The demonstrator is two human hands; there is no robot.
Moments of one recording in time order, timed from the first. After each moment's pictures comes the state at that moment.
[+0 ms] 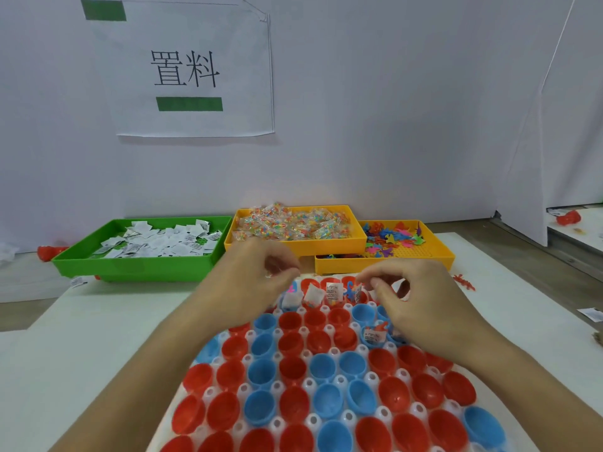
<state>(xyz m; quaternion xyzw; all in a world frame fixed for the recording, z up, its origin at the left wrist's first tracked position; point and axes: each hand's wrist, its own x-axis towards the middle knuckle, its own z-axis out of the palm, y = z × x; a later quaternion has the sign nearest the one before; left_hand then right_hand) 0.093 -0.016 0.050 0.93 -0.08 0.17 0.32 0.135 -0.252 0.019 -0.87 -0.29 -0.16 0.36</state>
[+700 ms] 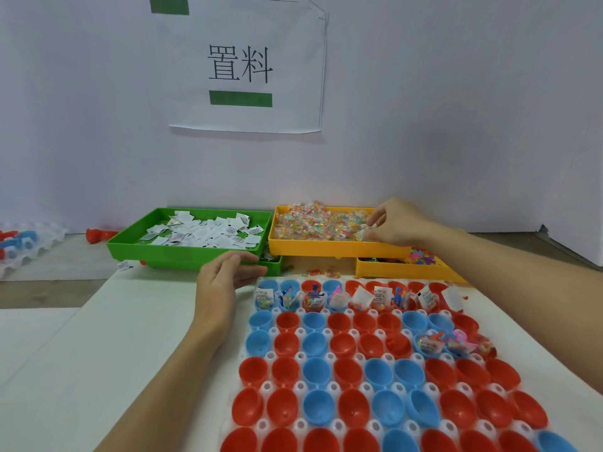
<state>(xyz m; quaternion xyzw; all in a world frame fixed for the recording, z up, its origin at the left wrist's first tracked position) 0.107 0.074 -0.035 0.69 0.10 0.31 0.65 0.279 -0.164 0.052 -0.95 -0.20 -0.04 0.22</state>
